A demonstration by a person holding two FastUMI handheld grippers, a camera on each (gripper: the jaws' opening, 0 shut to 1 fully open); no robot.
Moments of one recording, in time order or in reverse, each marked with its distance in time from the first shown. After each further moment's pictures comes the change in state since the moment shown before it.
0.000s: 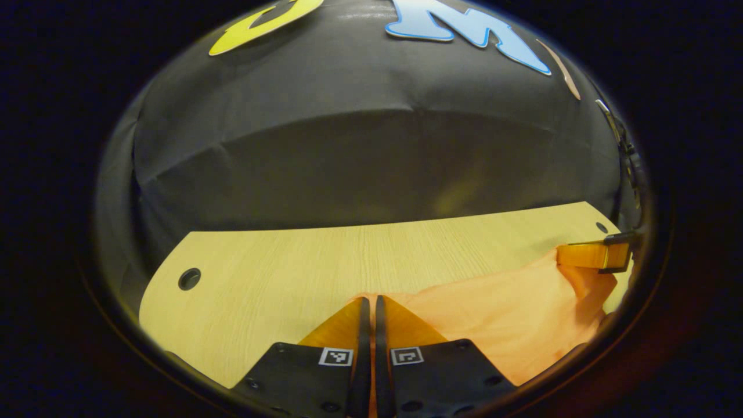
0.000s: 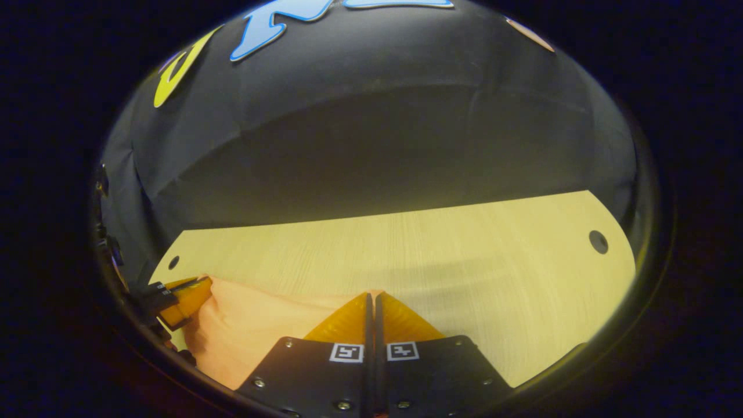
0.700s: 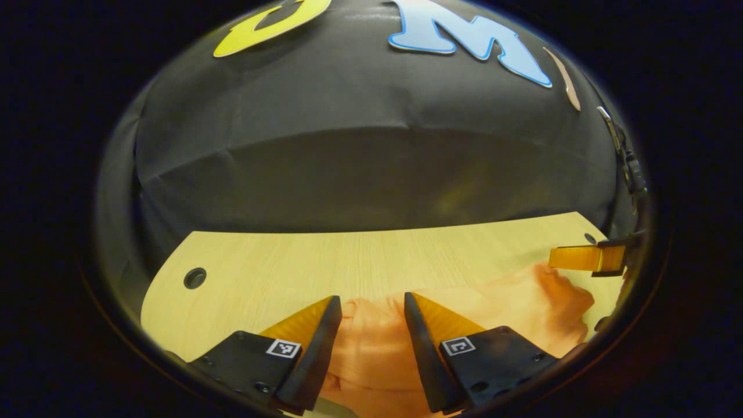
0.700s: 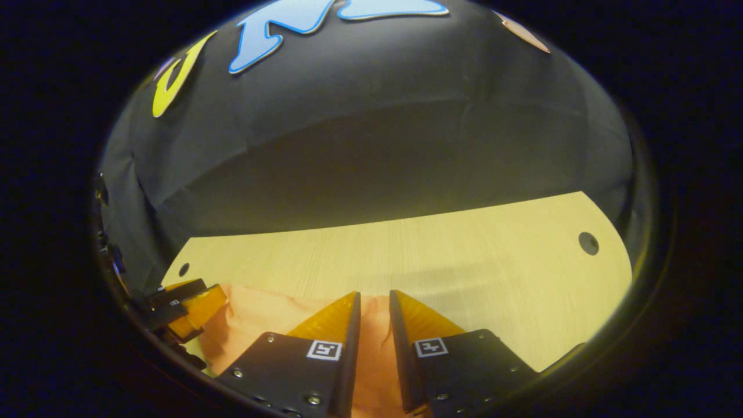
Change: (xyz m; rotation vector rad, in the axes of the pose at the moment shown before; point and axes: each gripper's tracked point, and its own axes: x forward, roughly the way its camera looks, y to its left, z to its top) left arm -0.036 -0.006 0.030 -0.041 -0.026 -0.003; right arm -0.039 0.007 0.024 -0.004 -0.035 0.013
